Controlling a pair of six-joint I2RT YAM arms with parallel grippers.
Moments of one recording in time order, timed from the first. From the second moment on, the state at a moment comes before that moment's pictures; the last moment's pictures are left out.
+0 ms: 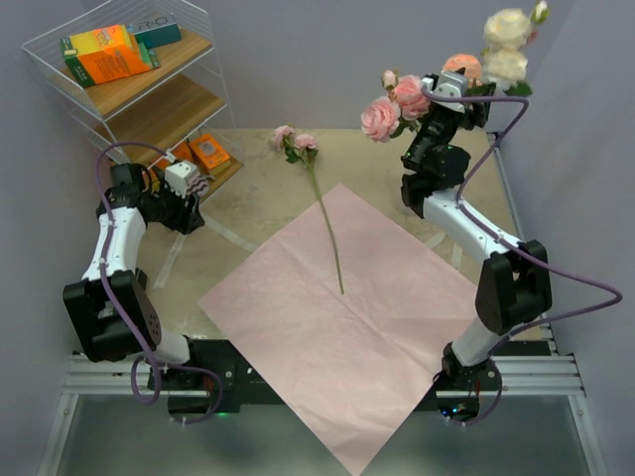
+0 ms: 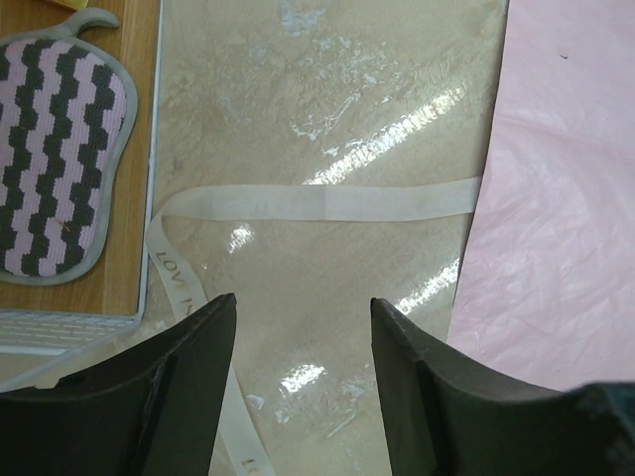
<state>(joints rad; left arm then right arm) 0.29 1.46 1.11 -0.62 0.63 0.64 0.38 1.66 1.34 1.28 0.80 -0.88</state>
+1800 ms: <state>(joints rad) 0.29 1.39 1.12 -0.64 0.69 0.52 1.17 1.72 1.66 -0.14 0.43 -0.39</state>
